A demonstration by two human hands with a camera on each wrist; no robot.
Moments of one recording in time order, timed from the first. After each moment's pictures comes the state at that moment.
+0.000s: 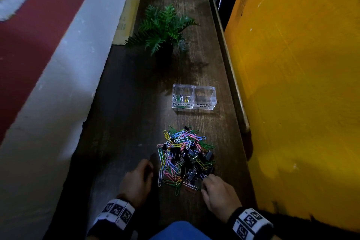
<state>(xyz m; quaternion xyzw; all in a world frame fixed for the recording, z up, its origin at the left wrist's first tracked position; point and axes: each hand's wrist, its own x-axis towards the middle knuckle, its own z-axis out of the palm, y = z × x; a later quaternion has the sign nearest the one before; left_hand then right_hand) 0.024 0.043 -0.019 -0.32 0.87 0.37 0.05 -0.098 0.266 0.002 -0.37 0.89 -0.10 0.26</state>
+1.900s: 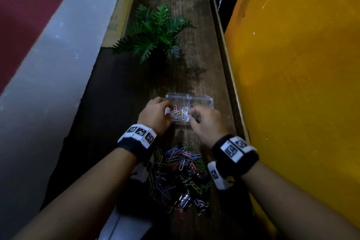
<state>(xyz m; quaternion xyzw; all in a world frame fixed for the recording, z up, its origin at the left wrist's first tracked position) -0.200 -0.028 0.020 -0.20 0.94 0.27 -0.03 -0.274 0.140 0.050 -0.33 0.88 -0.32 0.14</state>
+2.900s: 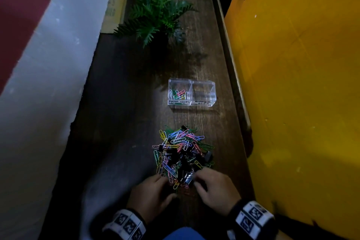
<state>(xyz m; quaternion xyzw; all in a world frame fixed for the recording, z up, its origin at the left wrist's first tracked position) 0.009 0.076 -0.034 -0.15 0.94 0.28 0.12 -0.124 0.257 -0.004 -0.40 0.86 -0.20 0.25</state>
